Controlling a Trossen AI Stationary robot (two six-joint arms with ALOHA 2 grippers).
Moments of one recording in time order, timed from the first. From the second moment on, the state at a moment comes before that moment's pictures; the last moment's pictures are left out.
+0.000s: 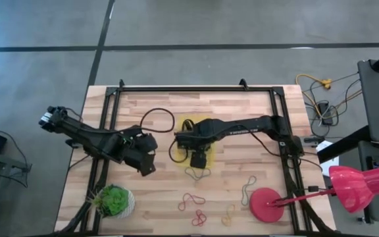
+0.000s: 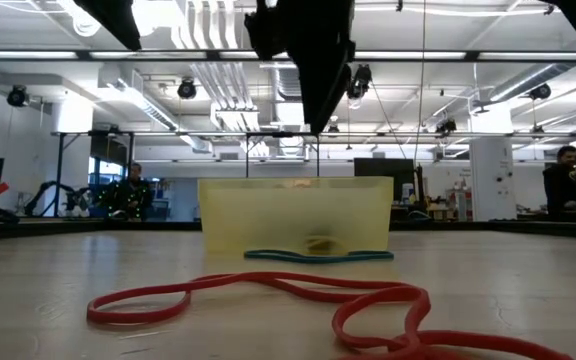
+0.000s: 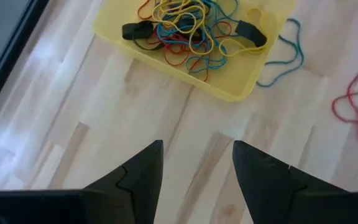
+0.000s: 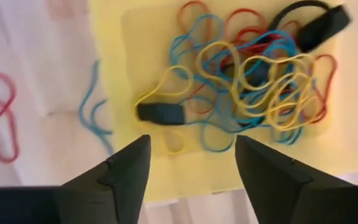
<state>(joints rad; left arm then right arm) -0.42 1.35 1.37 -1.25 -0.46 -0.75 0.08 2.15 2.05 -1.33 0.07 0.29</state>
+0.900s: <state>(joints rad) -0.41 1.23 1.14 -1.10 -0.45 -0.59 0.32 2.14 1.97 -1.34 0.08 0.47</state>
